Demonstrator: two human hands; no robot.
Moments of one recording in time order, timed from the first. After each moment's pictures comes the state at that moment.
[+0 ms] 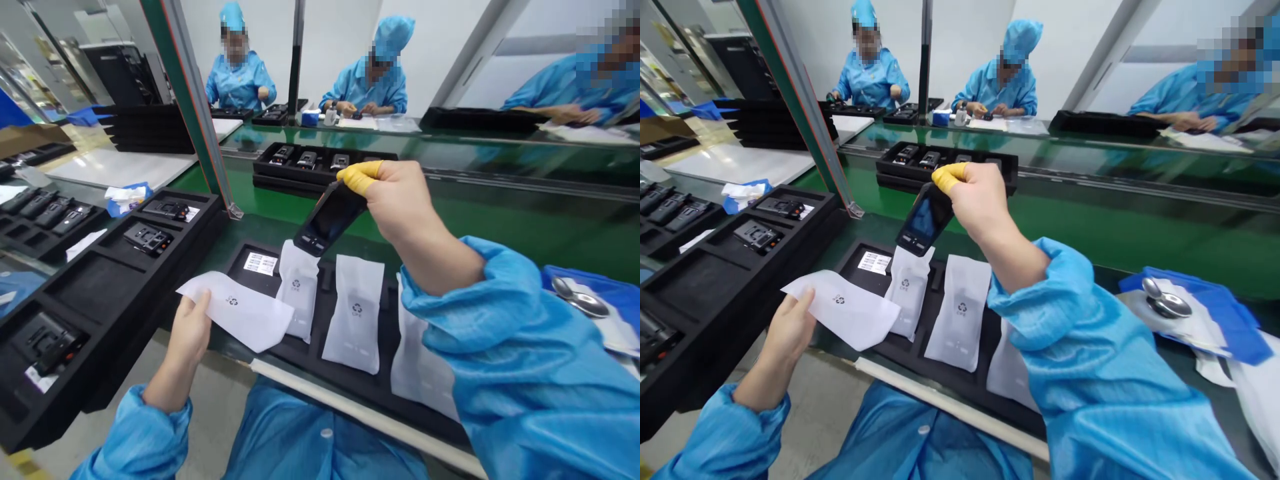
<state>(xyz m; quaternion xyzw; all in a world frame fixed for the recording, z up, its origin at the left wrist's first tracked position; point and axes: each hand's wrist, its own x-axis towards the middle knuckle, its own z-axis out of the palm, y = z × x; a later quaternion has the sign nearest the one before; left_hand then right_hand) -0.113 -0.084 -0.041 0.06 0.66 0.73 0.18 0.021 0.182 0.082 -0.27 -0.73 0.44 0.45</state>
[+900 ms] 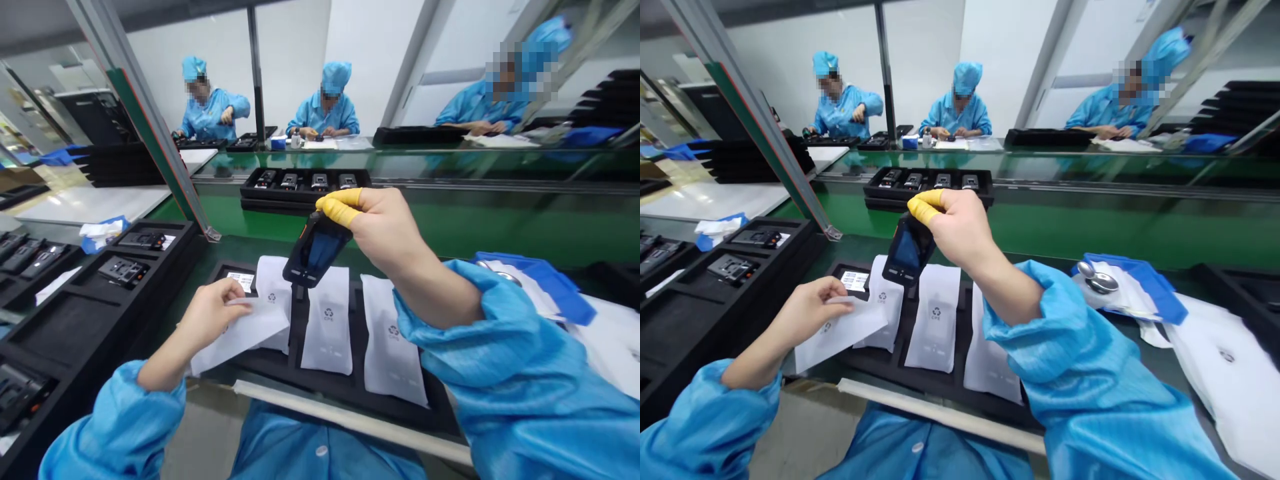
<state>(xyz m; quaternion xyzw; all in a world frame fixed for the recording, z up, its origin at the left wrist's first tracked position) -0.098 -0.028 0.031 0.47 0.77 0.39 0.20 0.083 0.153 0.103 -0.25 -0.75 0.42 0.45</state>
